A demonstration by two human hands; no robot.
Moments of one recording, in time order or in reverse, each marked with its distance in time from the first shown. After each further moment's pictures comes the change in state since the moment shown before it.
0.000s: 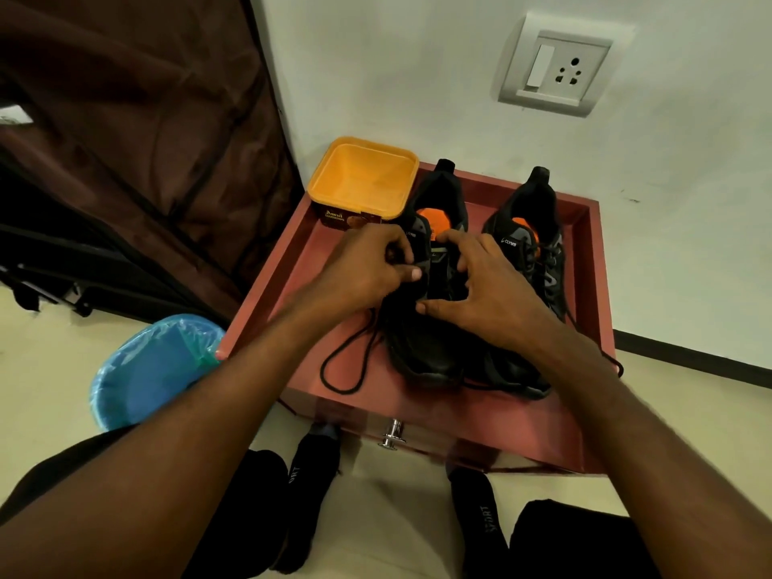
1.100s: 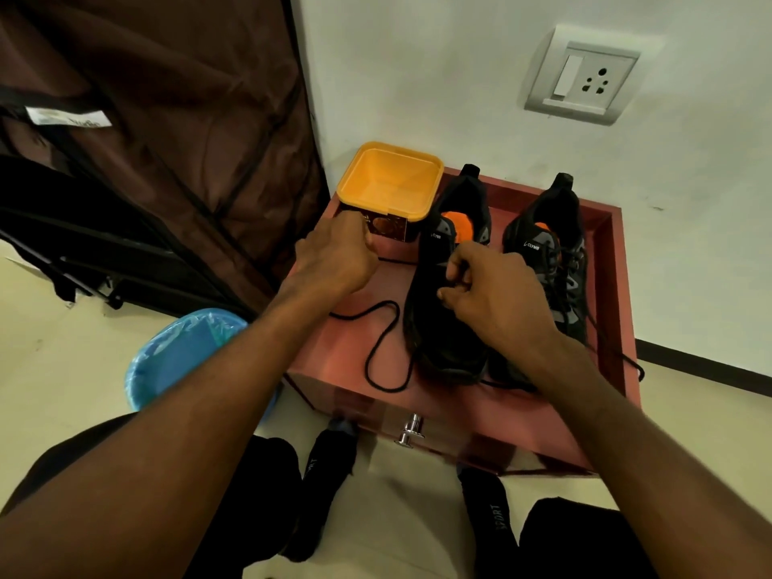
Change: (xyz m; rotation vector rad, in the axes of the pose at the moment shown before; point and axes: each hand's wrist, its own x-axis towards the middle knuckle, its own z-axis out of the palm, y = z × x) left_hand -0.021 -0.001 -0.046 0.375 0.205 -0.326; right_hand -0.007 -0.041 0.006 -0.085 0.121 0.051
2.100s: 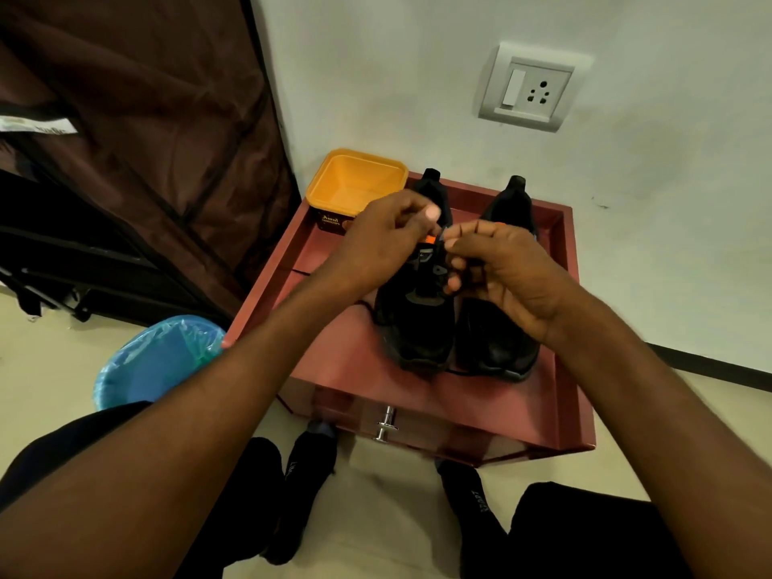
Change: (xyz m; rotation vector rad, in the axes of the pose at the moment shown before) left_hand -0.023 0.059 0.016 -0.704 -0.138 0.449; right_hand -0.014 0.006 -0.060 1.104 -0.196 0.272
